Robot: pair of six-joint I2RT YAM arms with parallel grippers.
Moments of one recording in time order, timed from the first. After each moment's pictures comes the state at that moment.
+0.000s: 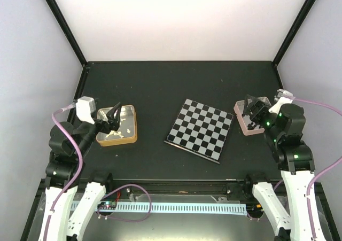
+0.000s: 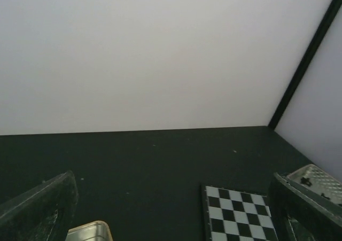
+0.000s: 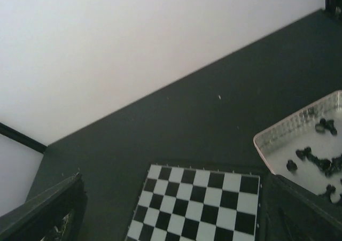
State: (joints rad) left arm -0.15 0.44 0.89 -0.49 0.19 -0.22; right arm 0.08 0.64 1.01 -0.69 -0.07 0.54
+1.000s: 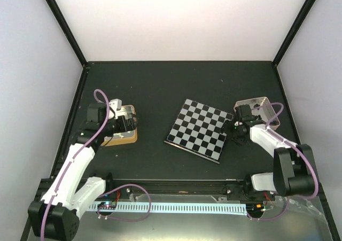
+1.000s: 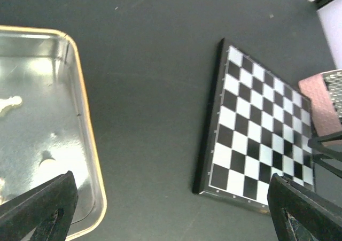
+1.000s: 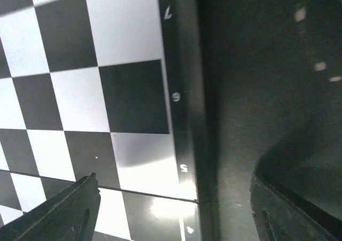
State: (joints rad) left arm -0.13 0.82 0.68 -0.55 0.41 -0.41; right arm 0.15 1.31 0.61 -0.49 -0.17 0.73
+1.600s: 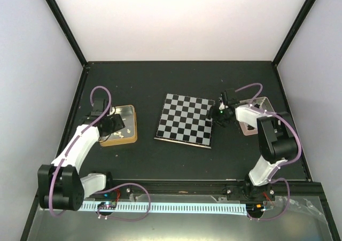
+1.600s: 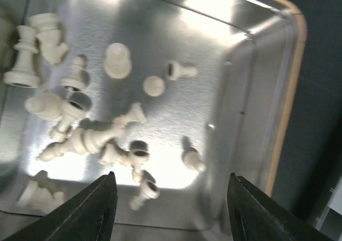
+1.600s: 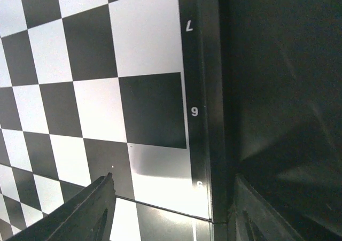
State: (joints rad) left arm -0.05 1.12 0.72 -0.64 0.07 -0.52; right arm 0.26 1.68 0.88 -0.33 -0.29 0.66
